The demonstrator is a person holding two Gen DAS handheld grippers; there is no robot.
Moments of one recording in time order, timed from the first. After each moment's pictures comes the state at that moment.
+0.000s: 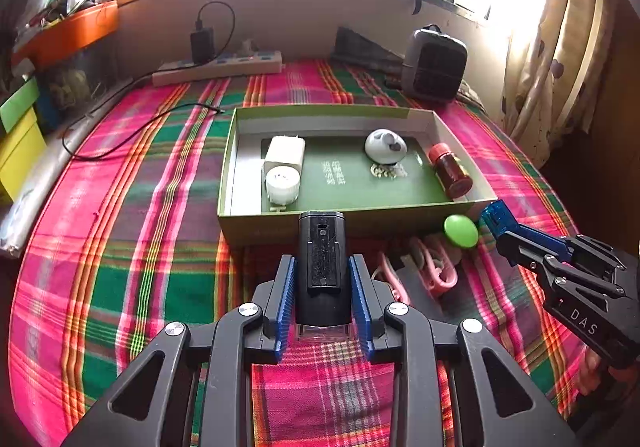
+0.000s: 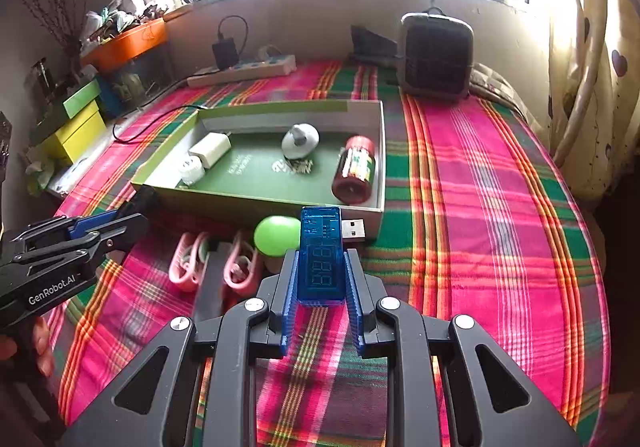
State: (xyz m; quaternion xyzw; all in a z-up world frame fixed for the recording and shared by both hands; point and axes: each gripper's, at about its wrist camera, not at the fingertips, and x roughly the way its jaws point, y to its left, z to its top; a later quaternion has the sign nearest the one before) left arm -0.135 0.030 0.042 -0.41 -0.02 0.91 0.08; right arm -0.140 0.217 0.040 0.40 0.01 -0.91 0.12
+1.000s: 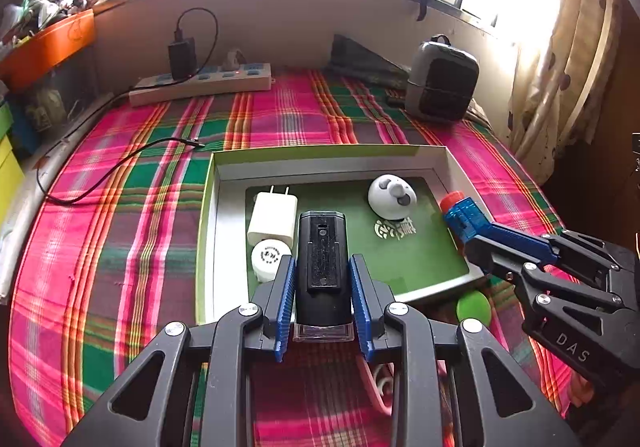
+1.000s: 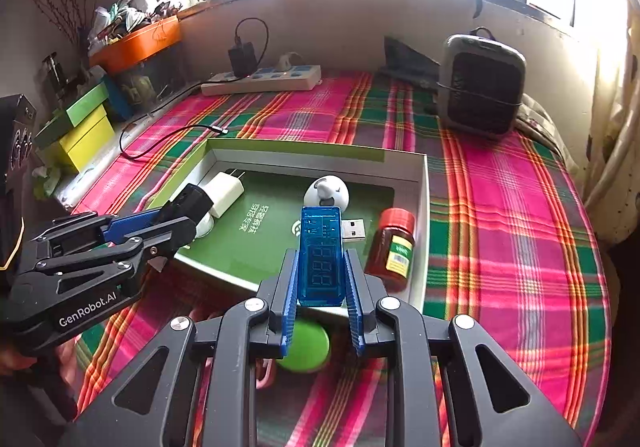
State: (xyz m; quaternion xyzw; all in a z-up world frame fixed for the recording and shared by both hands) left arm -0.204 0.038 0.047 -0.42 -0.02 0.90 0.09; right arm -0.205 0.190 0.051 0.40 0.02 -0.90 0.16
